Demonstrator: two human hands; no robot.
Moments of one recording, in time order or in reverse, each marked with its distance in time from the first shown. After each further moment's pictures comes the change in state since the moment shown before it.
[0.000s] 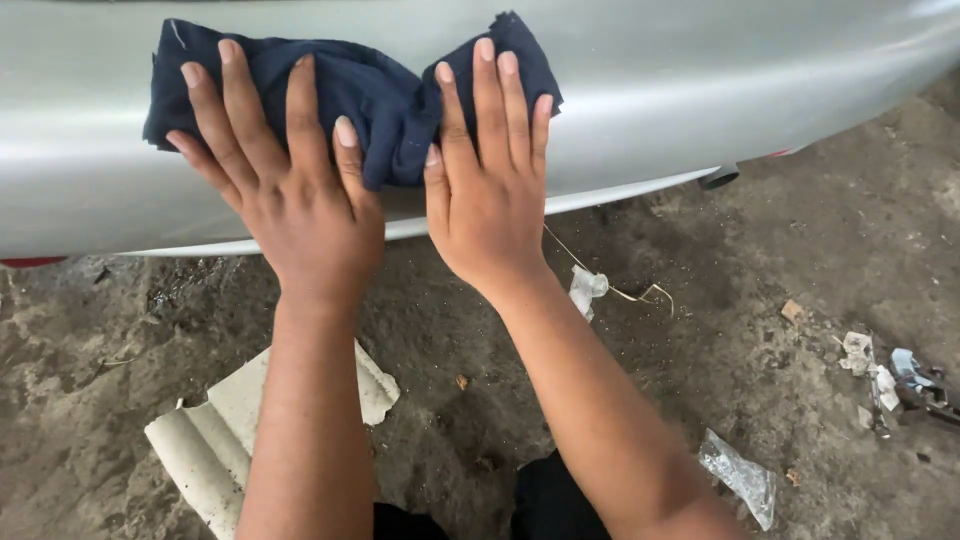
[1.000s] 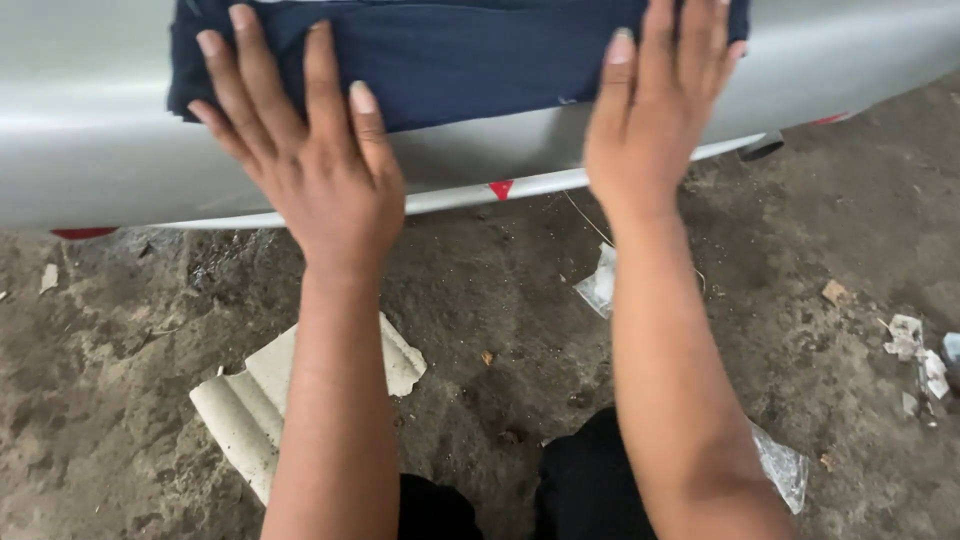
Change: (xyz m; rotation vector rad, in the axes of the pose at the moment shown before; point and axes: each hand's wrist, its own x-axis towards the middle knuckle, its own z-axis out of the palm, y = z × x) left_hand -0.001 -0.005 -0.004 0.059 0.010 -0.040; right_hand 0.008 0.087 0.008 0.032 0.147 0.144
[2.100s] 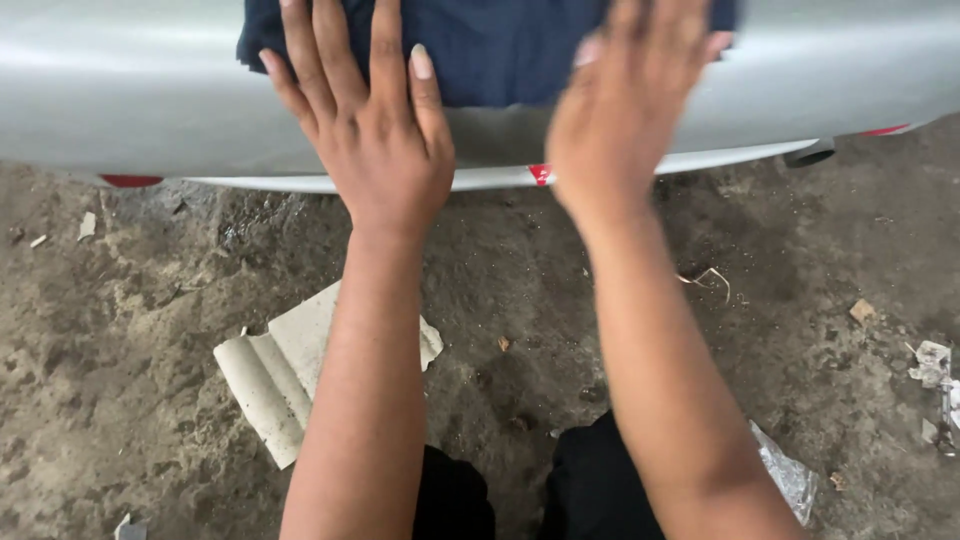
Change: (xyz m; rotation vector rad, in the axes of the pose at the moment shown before) left_hand 0.000 -0.006 0.003 0.058 -0.047 -0.046; right_hand -0.004 -0.078 -0.007 0.059 -0.034 -0.029
